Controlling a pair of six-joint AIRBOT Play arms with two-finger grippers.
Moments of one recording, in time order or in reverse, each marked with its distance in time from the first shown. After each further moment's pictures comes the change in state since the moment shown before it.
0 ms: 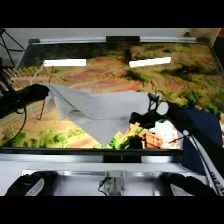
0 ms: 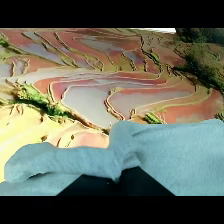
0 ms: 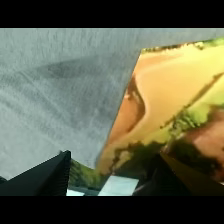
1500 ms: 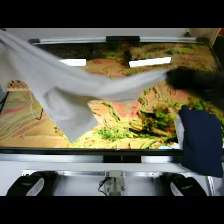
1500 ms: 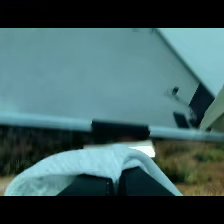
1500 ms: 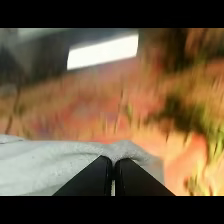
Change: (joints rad) left arm 0.049 0.041 0.571 -0.017 -0.006 0.064; right arm -0.140 0.570 0.424 -0.246 -0.091 -0.071
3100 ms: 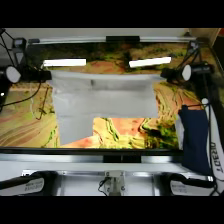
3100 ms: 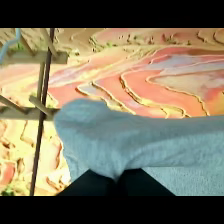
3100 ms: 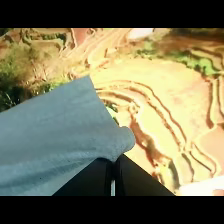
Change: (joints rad) left arm 0.001 -0.637 -0.113 0.426 -0.103 -0.135; right arm -0.116 -0.769 0.166 -0.370 0.031 0.274
